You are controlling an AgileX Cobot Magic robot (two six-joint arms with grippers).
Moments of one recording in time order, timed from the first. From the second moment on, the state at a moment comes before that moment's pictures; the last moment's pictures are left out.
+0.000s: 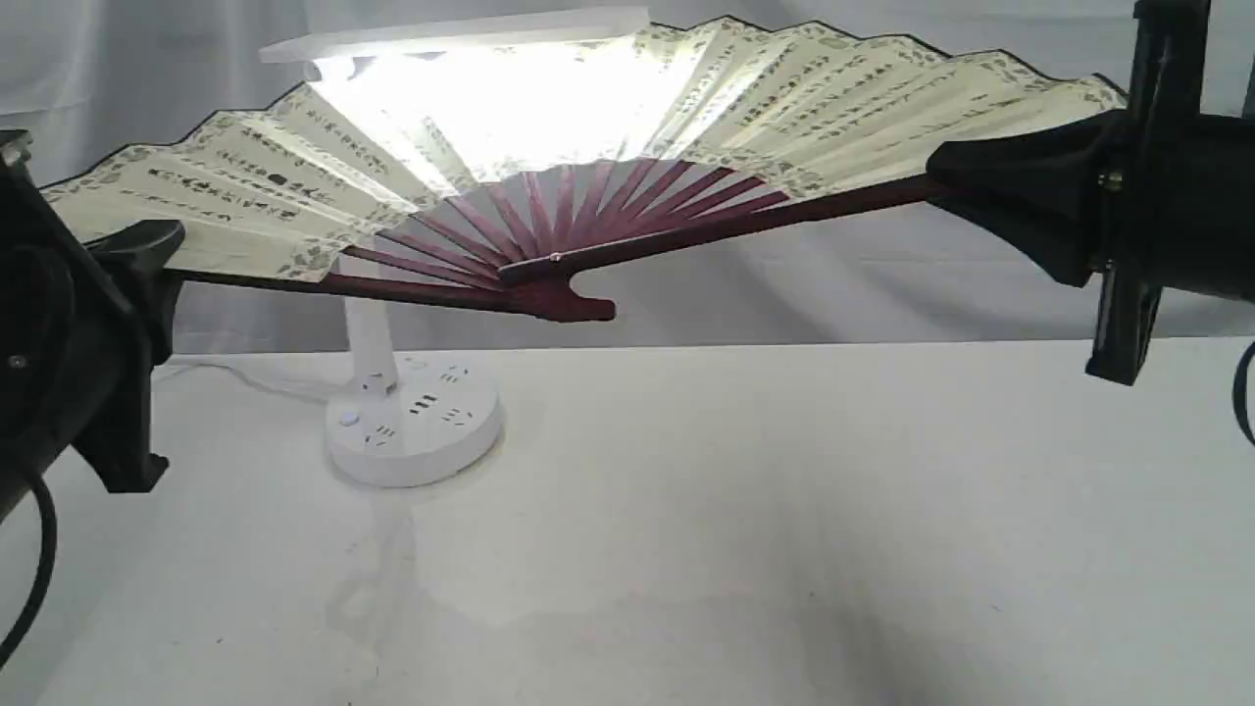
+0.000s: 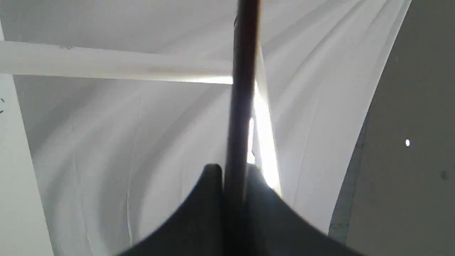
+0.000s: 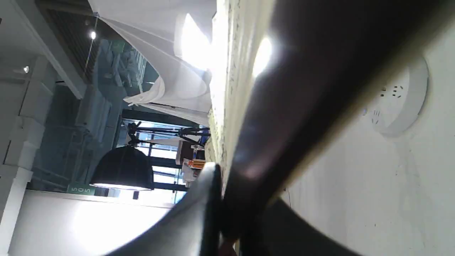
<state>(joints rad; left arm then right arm) -0.37 1.42 -0.64 -0.52 -0.74 -1.24 -0.27 1.47 -0.94 1.76 1.00 -0.65</state>
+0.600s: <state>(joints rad) -0.37 1.42 -0.64 -0.52 -0.74 -1.24 -0.27 1.47 -0.94 1.76 1.00 -0.65</state>
